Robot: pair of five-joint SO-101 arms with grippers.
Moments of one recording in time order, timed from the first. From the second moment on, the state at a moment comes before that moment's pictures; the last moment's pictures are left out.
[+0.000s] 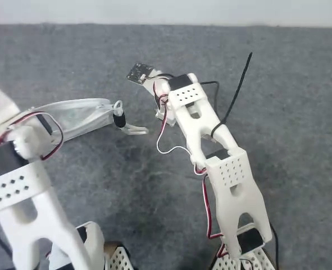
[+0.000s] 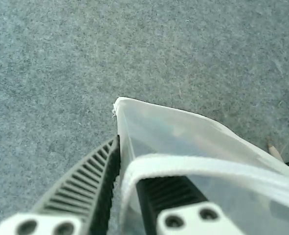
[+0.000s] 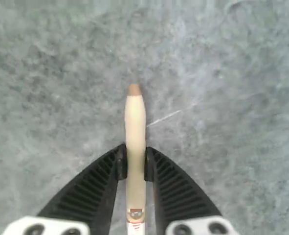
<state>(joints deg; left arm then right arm) -30.9 -38.1 22.9 82.2 15.3 -27.7 52.1 -41.8 74.6 34.9</state>
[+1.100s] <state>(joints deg) -30.9 -38.1 22.9 82.2 15.3 -34.7 52.4 -71.9 100.3 9.5</state>
